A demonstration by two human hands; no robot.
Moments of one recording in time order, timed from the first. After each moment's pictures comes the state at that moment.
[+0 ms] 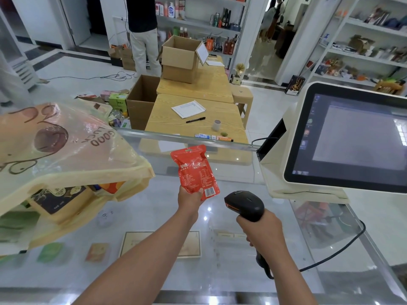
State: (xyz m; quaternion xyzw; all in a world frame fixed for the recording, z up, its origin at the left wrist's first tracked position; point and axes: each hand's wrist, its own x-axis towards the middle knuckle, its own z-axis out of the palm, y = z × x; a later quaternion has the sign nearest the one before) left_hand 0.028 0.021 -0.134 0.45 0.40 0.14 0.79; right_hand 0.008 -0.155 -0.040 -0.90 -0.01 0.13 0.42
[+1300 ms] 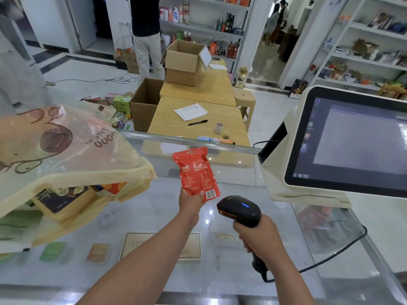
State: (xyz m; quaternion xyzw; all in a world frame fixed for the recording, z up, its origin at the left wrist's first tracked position) left_hand 0.025 0.018 -0.129 0.47 0.40 0.15 0.77; right_hand 0.005 -0.157 -0.038 -0.87 -0.03 0.21 0.45
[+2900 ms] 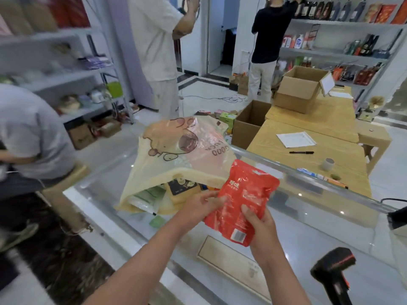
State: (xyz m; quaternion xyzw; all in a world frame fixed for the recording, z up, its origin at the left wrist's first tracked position) left_hand -0.161 0.129 -0.033 0.66 0.35 0.16 0.64; right_hand -0.034 0.013 -0.065 -0.51 -0.18 0.44 0.72
